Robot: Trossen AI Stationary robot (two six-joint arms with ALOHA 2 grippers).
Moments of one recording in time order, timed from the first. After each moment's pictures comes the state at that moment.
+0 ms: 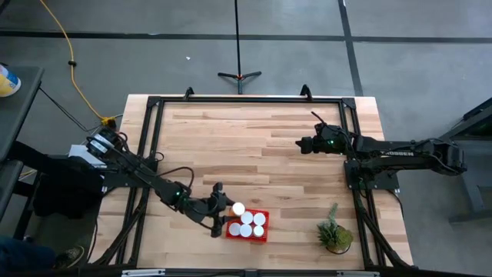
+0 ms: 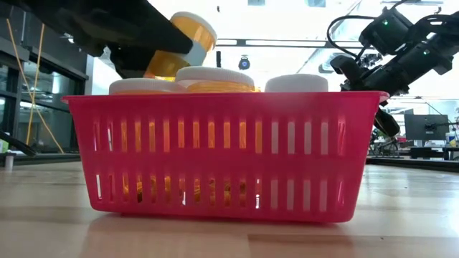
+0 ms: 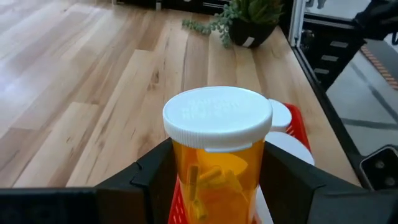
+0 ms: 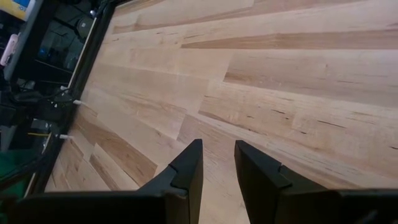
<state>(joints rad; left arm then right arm) -0.57 1.63 0.74 0.42 -0.49 -0.40 -0.35 0.88 0.28 0.03 0.07 1.01</state>
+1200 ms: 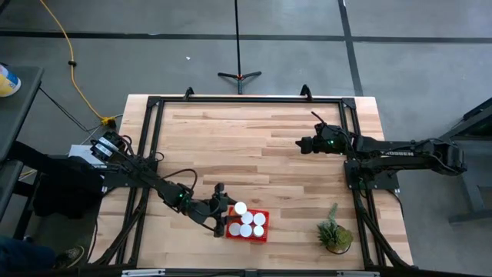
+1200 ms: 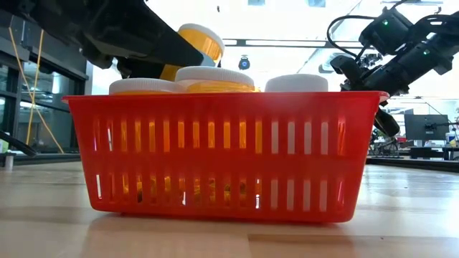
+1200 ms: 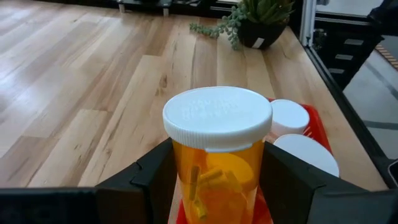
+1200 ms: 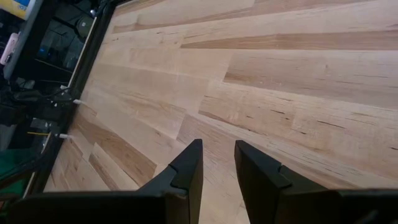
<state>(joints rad) -0.57 1.69 0.74 0.50 -0.54 -0.34 -0.35 0.88 0.28 0.03 0.07 1.00</state>
